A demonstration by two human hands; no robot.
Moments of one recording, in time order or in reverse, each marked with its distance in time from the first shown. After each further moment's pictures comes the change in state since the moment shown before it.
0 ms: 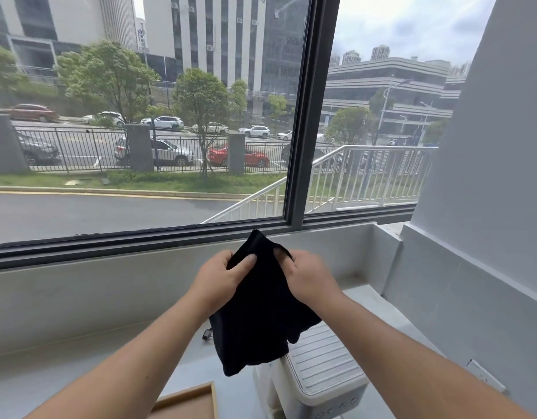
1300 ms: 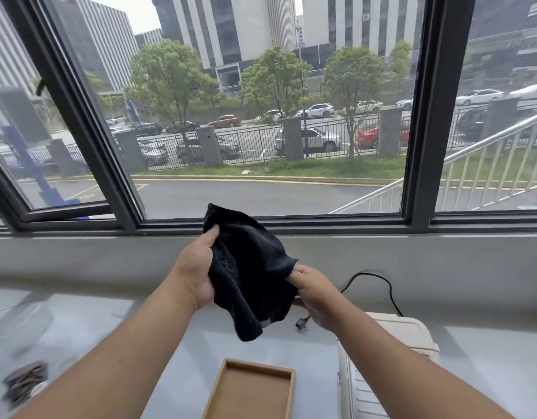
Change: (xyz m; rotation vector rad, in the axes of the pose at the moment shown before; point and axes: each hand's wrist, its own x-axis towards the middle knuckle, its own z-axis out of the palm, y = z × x) left_hand -0.040 0.040 -0.064 -0.704 0.541 -0.385; right_hand 0.048 -0.003 0.108 1.022 -0.804 0.024
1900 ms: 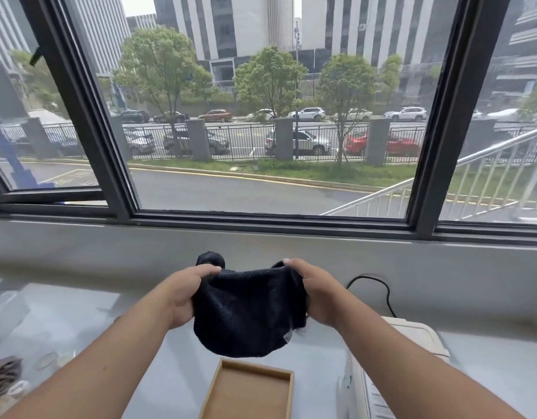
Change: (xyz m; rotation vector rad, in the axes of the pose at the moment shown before) left_hand 0.033 -0.026 -0.101 0.273 0.023 -0.175; right_hand 0.014 -0.014 0.033 0.153 0.069 0.239
